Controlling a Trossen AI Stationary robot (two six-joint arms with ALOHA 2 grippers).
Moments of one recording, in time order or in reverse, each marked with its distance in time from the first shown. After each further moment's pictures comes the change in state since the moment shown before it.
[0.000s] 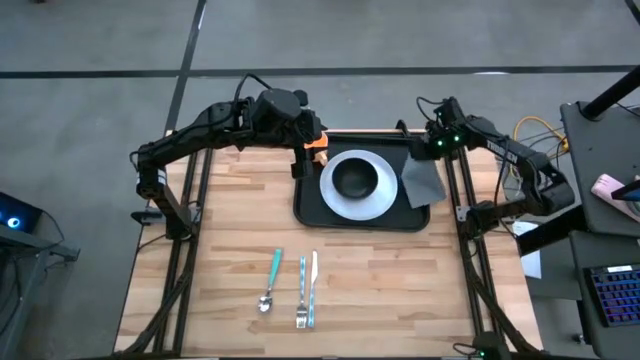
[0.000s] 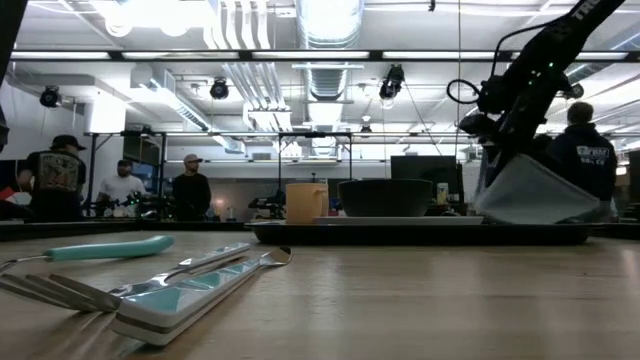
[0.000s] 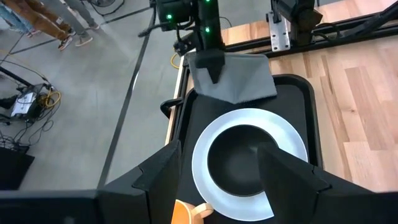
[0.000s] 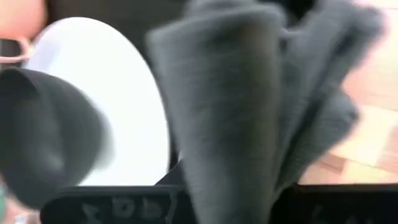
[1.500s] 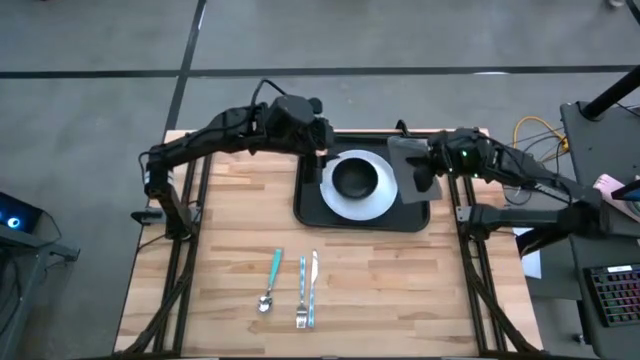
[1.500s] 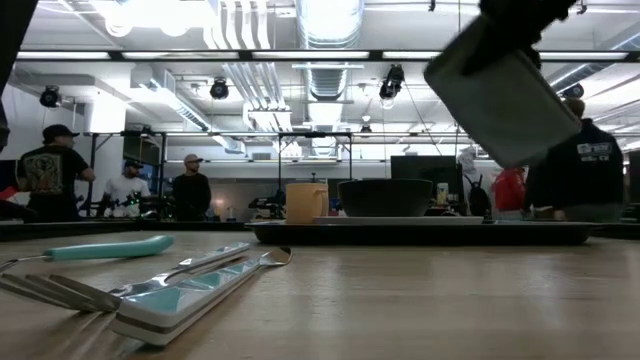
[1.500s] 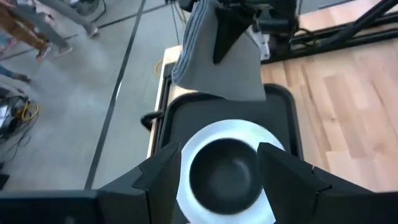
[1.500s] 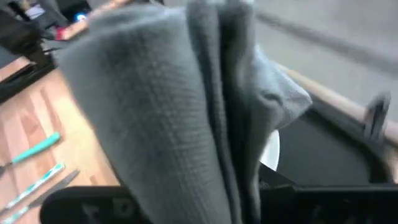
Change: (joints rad) left arm -0.022 0.060 0.020 0.044 0.062 0.000; right arm 0.722 -0.515 0.089 -0.009 0.471 0.033
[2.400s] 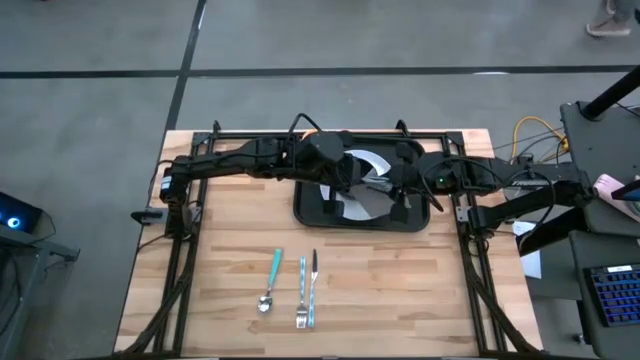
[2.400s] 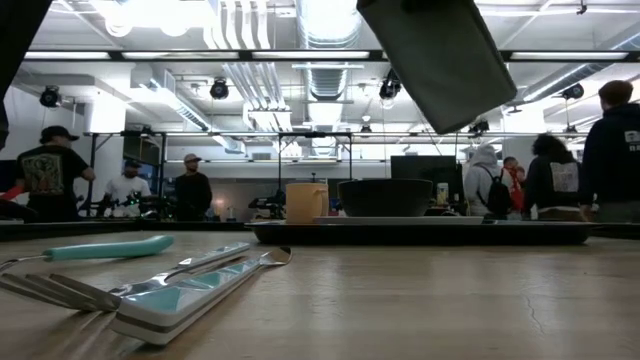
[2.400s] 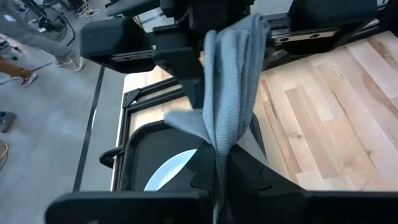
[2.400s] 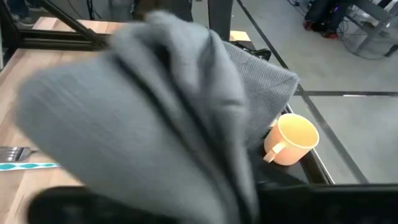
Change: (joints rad) left arm -0.136 0.131 0.004 0.141 0.010 0.023; right arm 0.442 0.293 0.197 0.229 0.121 -0.402
